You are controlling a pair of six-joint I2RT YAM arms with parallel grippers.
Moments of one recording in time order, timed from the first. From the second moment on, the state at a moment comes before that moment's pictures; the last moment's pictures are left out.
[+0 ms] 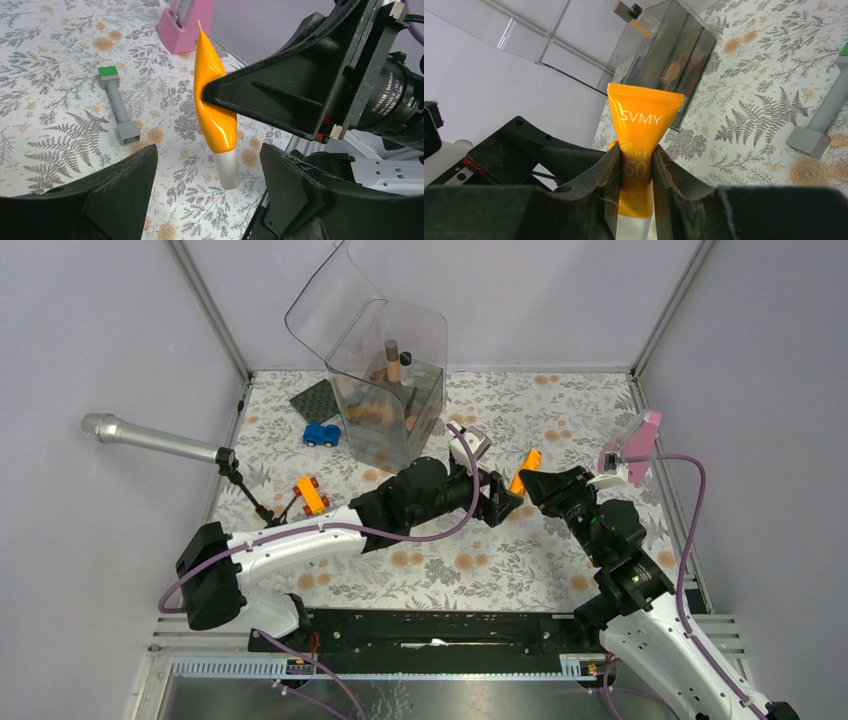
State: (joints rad) left arm -1.09 1.40 1.07 0.18 -0.03 -0.39; right arm 0.52 0.50 0.52 -0.07 0.14 0.89
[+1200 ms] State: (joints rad) left arm -1.10 1.41 1.06 0.18 0.01 -0.40; right arm 0.52 0.39 0.54 -0.12 0.12 0.82
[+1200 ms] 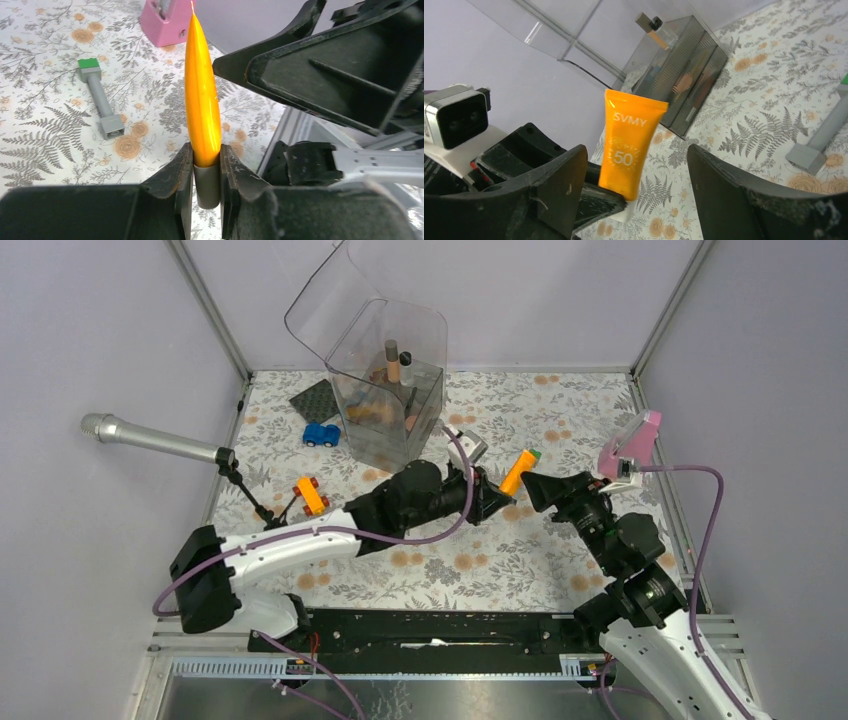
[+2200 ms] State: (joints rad) left arm -1.05 1.14 0.99 0.48 0.37 -0.66; right arm 0.52 0.58 0.71 0.37 -0.35 0.76
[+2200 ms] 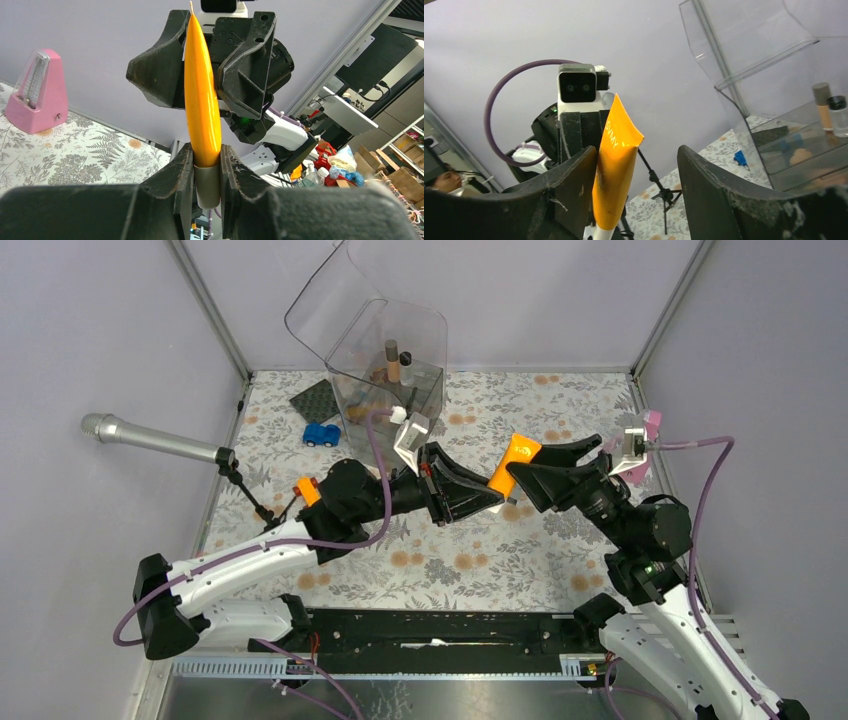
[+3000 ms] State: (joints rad) left arm -1.06 1.12 0.97 0.49 0.40 -0.66; right arm 0.52 0.60 0.76 0.39 -0.46 0.82
